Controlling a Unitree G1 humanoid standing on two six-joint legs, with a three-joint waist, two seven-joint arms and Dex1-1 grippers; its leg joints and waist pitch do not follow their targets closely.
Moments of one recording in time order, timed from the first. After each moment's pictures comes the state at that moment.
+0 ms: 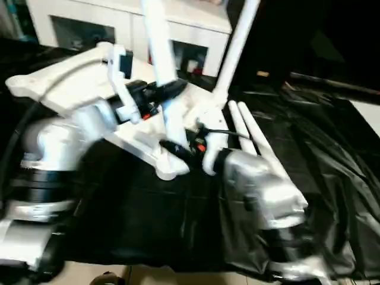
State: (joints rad) left arm -0.80 0.20 0.05 0.10 -0.66 0.83 -0.72; right arm -0.42 -0.30 0.11 -0.09 0.47 0.66 0.71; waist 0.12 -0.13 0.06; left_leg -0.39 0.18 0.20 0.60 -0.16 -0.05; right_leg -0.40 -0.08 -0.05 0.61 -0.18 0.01
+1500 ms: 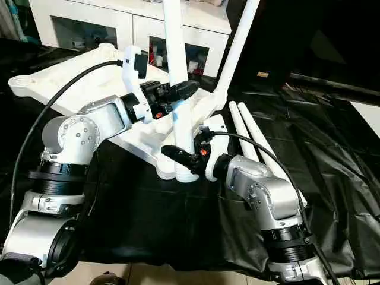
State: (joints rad) left arm -0.86 0.09 0.08 0.24 -0.59 0.81 -0.47; right arm -0.41 -0.24 0.09 -0.02 0.48 0.73 0.61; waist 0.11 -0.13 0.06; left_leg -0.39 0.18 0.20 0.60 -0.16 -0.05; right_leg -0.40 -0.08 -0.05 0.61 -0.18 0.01
